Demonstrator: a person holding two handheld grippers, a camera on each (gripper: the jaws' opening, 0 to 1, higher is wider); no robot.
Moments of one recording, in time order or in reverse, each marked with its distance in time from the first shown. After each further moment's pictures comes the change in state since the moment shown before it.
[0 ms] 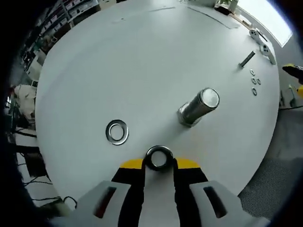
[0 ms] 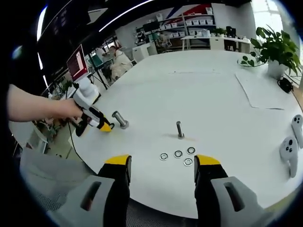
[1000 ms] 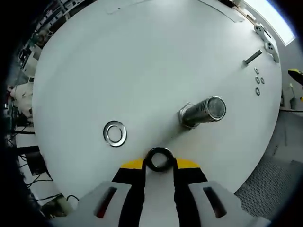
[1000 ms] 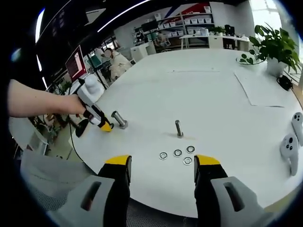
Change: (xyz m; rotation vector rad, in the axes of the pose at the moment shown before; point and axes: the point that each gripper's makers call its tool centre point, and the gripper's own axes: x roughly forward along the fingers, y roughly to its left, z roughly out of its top) left arm 0.000 -0.001 0.001 -0.004 0.088 -0.002; right arm 0.000 -0.002 -0.002 0.016 0.007 0.000
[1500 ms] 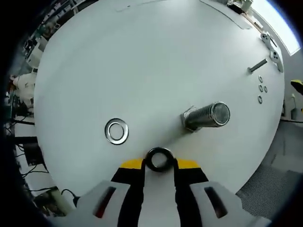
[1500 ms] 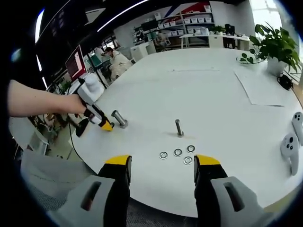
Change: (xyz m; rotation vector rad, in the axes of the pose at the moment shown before) left arm 0.002 0.000 0.002 -0.075 -0.008 0.006; right arm 0.001 0.000 -0.001 0.003 0.004 0.003
